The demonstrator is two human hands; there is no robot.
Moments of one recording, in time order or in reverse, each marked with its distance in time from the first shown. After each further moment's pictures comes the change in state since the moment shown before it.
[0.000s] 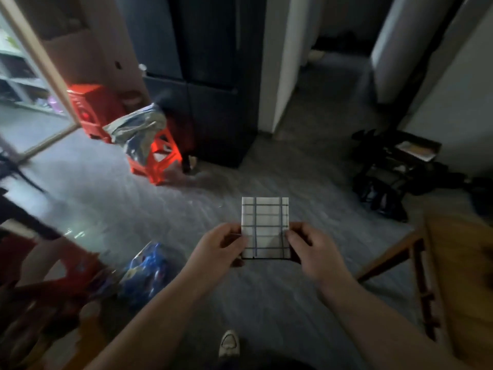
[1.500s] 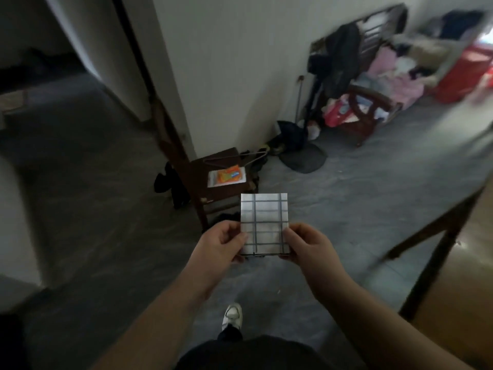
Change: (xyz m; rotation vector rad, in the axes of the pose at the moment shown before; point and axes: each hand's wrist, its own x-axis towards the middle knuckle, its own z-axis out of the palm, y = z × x) left_hand 0.788 0.339 0.622 0.205 -0.977 0.085; right_hand 0.620 0.041 -0.585 0.490 1.025 0.226
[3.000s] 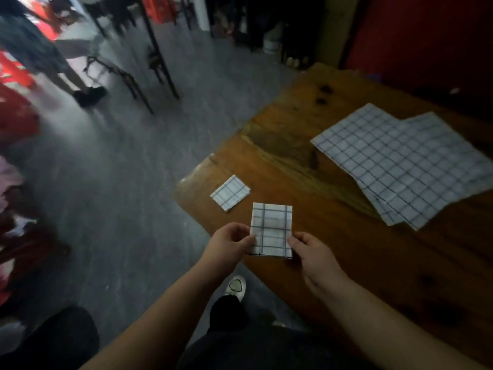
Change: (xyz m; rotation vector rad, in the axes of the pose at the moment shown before) left_hand 0.313 0.114 0.727 0.908 -1.507 0.149; right_hand 0.156 0.022 -0.501 0.924 1.492 0.234
